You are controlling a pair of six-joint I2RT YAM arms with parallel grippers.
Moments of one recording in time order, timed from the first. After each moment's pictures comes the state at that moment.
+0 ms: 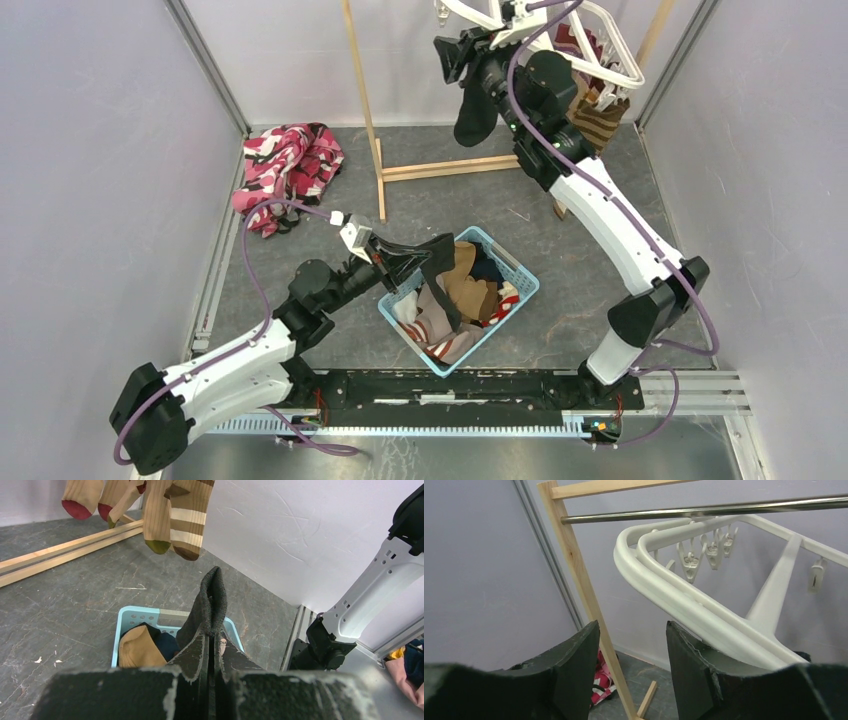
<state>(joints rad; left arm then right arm) -0.78 0.84 0.38 0.65 0.22 -0.41 0.60 1.70 1.92 0.11 0.10 0.14</state>
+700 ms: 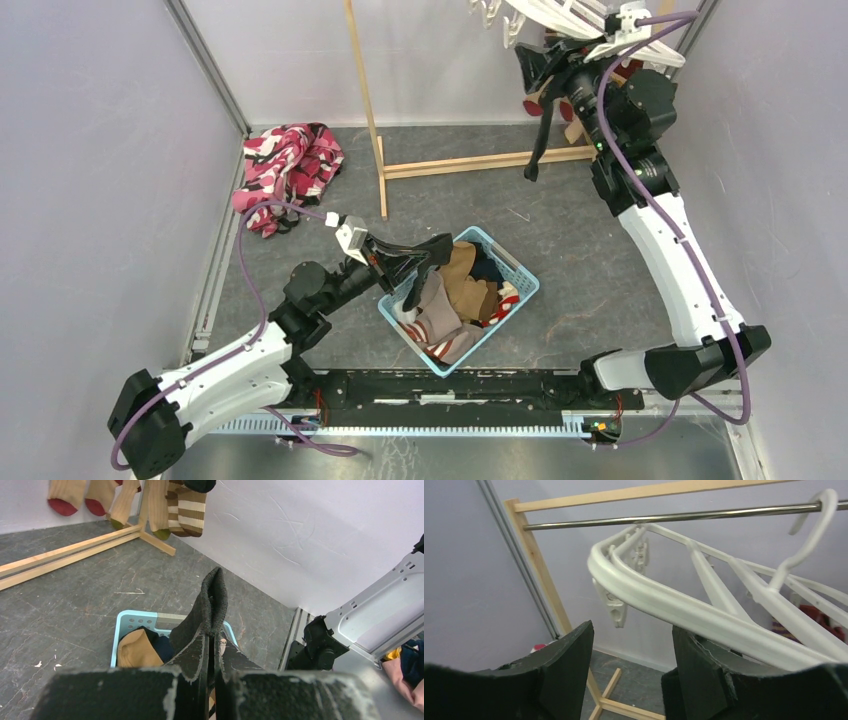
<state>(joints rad) -0.78 0.80 0.38 0.63 0.22 -0.41 0.35 1.37 1.64 0.08 -0.09 0.19</state>
